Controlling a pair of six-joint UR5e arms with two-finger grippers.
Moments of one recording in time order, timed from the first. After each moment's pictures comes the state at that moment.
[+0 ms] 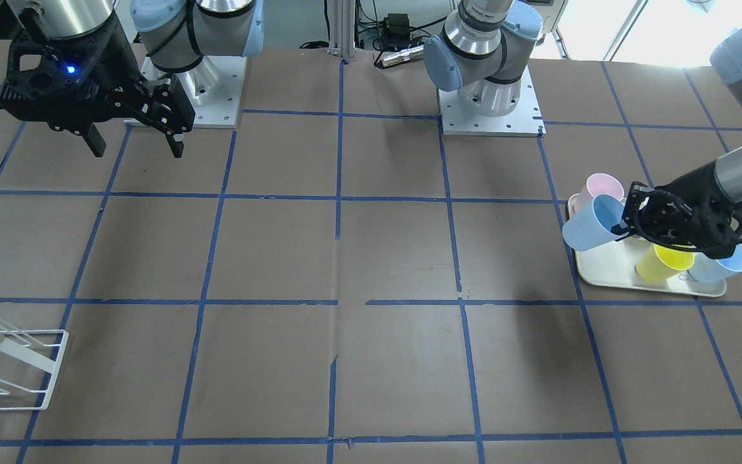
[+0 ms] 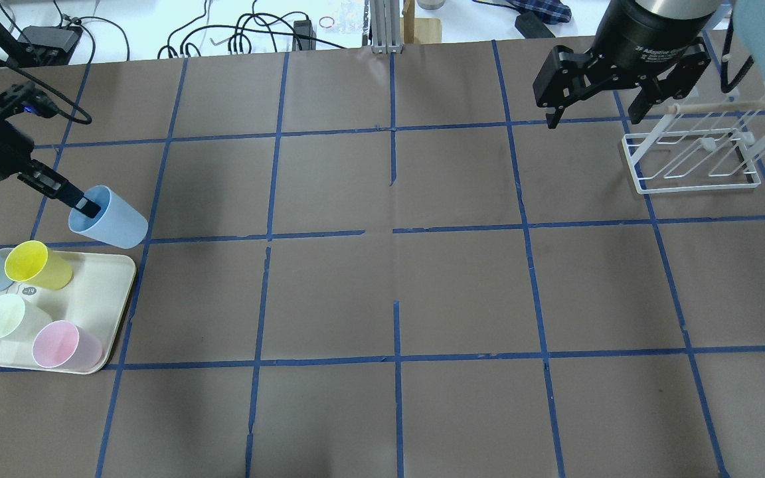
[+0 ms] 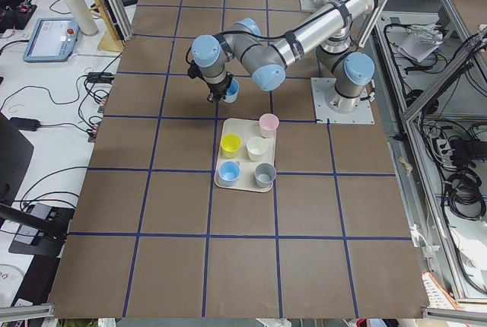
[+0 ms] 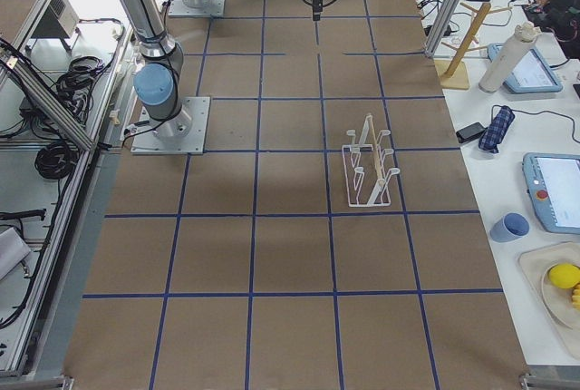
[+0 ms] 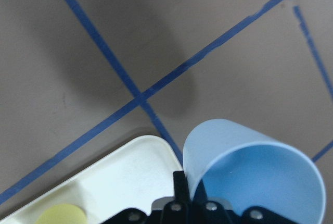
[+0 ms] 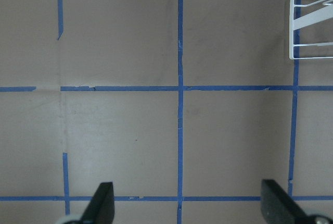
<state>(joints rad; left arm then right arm) -1.07 -1.74 -1.63 -1.65 1.30 1.06 1.57 -1.58 1.49 -1.54 -1.55 -0.01</state>
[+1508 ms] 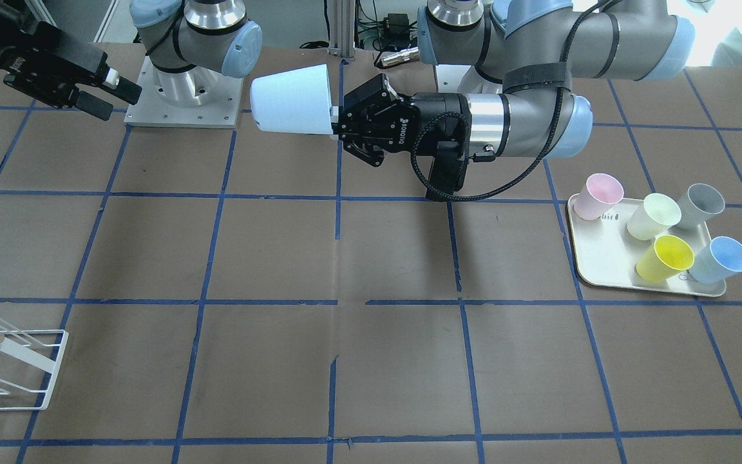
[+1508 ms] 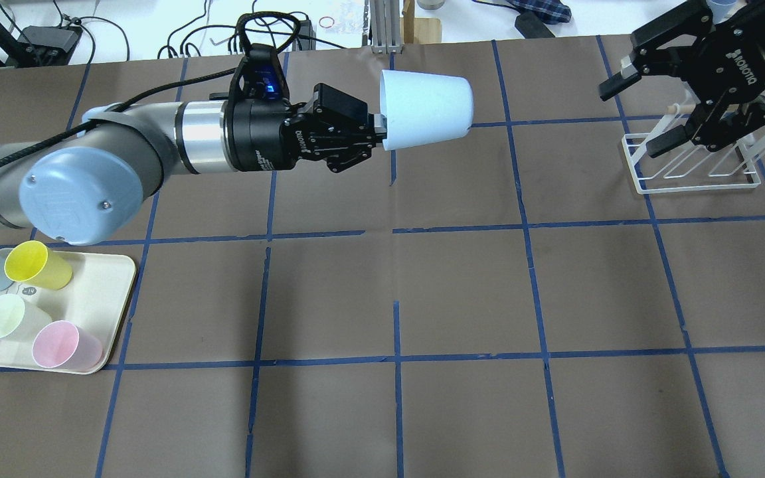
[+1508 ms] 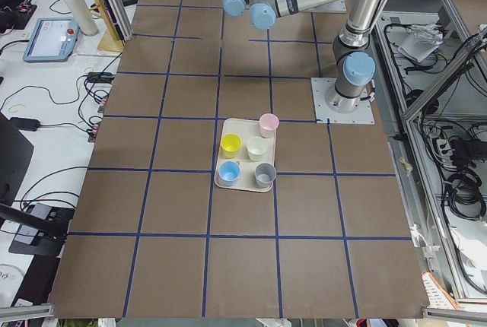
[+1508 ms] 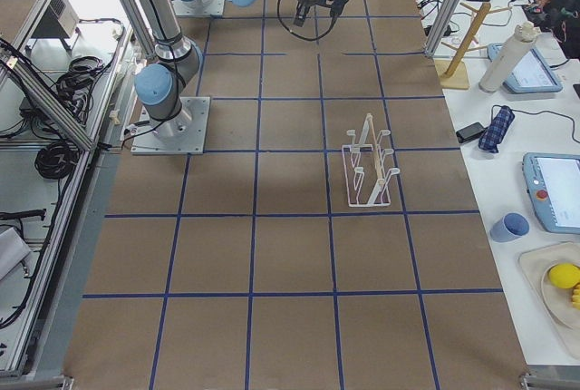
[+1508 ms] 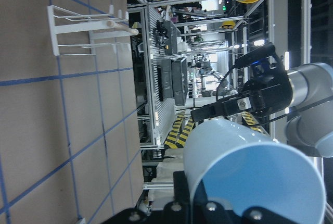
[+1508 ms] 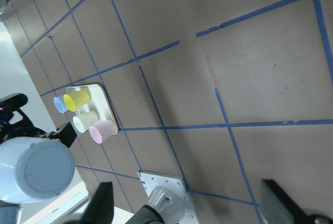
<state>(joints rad) -1.58 -1.64 -1.89 -1.77 -0.06 0.63 1.16 -1.60 1.48 -1.00 -0.87 -0.24</state>
